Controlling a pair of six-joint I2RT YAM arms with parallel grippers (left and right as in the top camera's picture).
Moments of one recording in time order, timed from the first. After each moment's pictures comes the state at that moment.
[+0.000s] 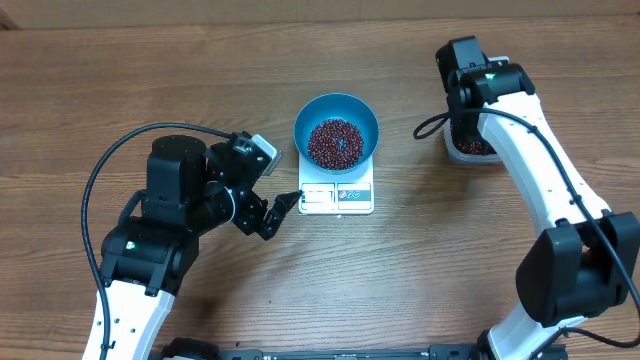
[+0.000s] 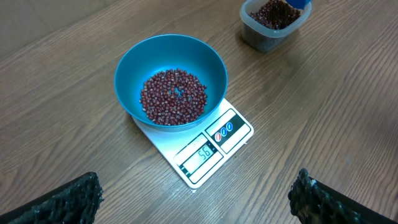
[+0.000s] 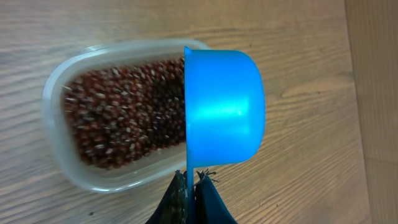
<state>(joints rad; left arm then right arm) -0.23 1.04 1.02 -0.71 0.45 0.30 0.19 1.84 1.59 -1.14 0.62 0.30</state>
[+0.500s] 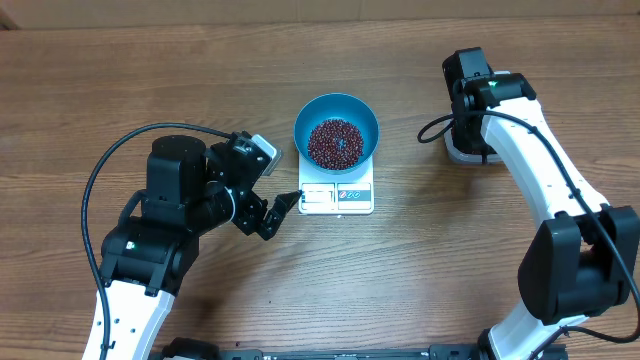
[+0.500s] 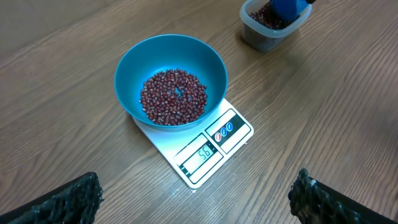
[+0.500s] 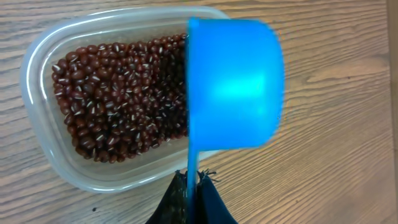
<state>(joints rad) -0.23 1.04 1.02 -0.71 0.45 0.30 0.16 1.84 1.52 -1.09 0.53 0.30</state>
